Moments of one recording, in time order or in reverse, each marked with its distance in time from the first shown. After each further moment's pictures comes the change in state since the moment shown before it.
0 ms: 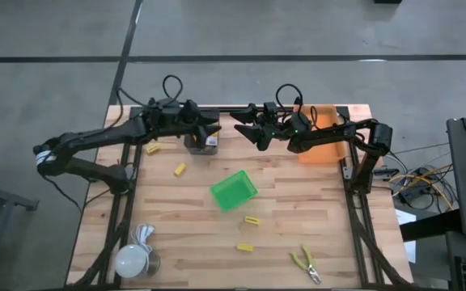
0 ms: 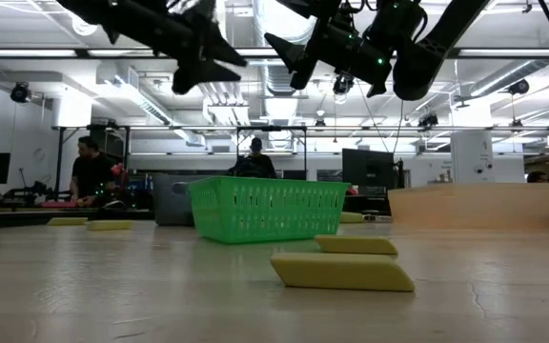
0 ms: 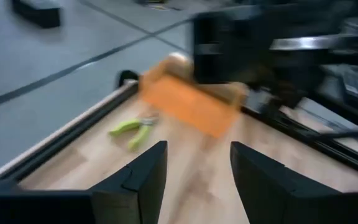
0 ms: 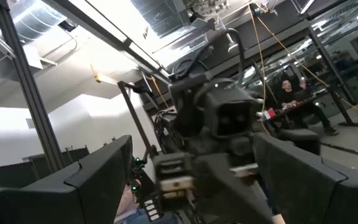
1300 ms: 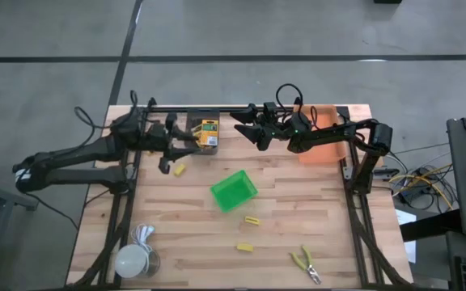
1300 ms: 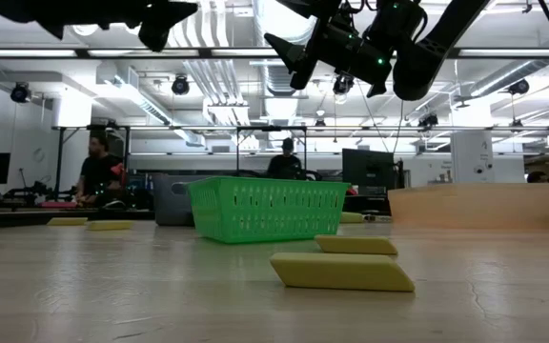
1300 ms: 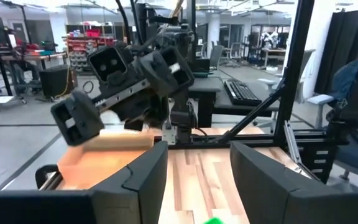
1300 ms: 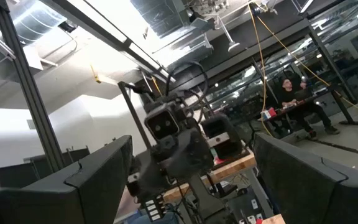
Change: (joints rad) left arm -0.065 -0.416 -0.281 0.195 0.307 0.266; right arm 0.000 0.000 0.000 0.000 0.000 0.004
